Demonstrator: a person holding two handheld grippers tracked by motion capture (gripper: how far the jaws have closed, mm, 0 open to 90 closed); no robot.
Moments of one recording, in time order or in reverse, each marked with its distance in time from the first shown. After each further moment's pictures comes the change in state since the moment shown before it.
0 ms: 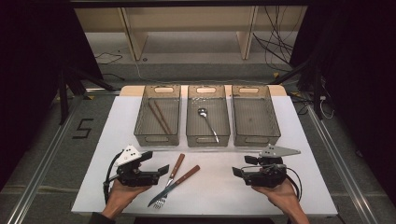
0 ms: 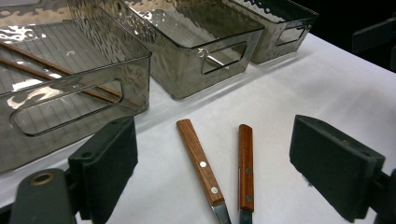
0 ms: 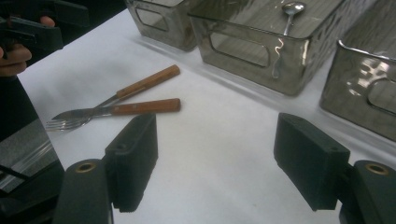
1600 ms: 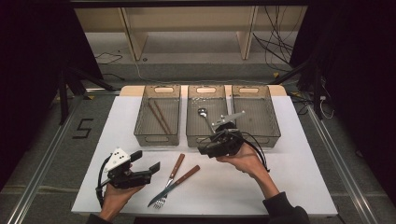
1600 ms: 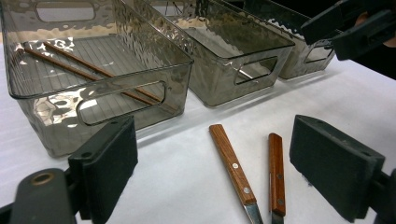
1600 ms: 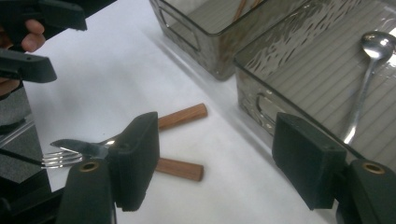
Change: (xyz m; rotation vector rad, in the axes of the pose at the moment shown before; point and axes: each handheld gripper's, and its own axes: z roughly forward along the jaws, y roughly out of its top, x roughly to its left) left arm 0.012 -0.014 -0.016 -0.094 0.103 -0.032; right arm 0.025 0.097 0.096 0.215 0.093 -0.133
